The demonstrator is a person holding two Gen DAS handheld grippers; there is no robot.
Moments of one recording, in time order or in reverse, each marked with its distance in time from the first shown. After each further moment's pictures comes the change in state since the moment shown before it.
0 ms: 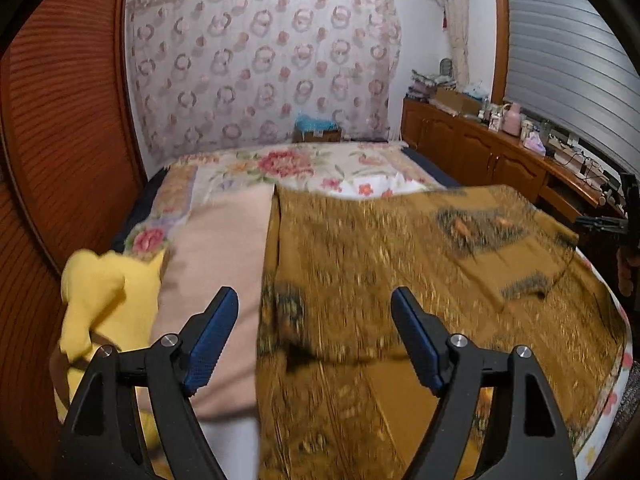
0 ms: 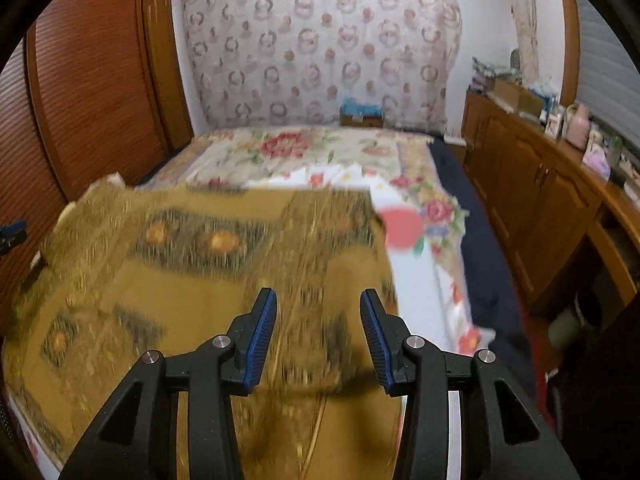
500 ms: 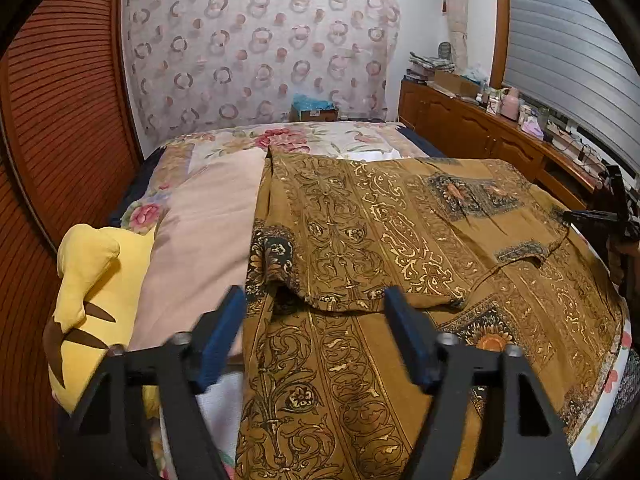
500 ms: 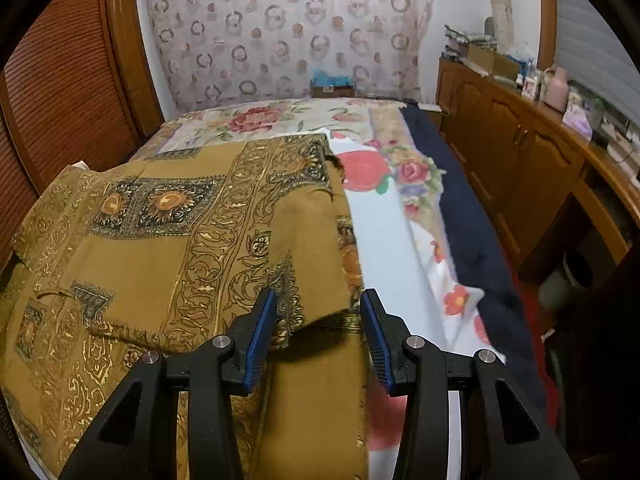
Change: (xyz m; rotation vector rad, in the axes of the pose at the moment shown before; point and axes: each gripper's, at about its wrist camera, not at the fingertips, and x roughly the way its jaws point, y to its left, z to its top) left arm 0.002 -0.002 -0.023 0.006 0.061 -0.014; right arm -0.005 -0.029 0.020 0.086 0.079 -0.057
